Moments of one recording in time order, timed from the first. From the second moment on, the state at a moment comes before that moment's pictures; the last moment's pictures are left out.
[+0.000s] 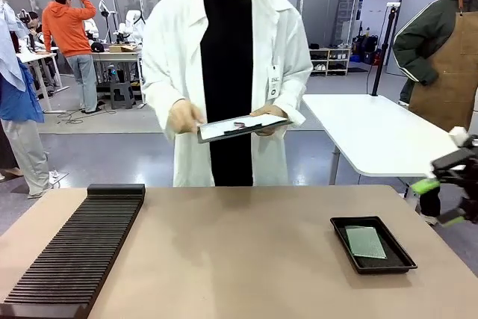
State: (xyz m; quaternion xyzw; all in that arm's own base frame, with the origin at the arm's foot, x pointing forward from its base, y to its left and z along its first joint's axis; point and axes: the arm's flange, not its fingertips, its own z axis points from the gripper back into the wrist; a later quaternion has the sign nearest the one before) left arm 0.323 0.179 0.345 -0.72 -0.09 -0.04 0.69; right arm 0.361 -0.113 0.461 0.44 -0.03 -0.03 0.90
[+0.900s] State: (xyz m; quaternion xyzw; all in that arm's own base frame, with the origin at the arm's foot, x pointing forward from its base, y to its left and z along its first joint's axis) left arm 0.323 0.179 0.345 -0.72 -0.09 -0.04 0.69; right arm 0.279 -0.210 0.429 0.65 -0.05 0.06 0.75
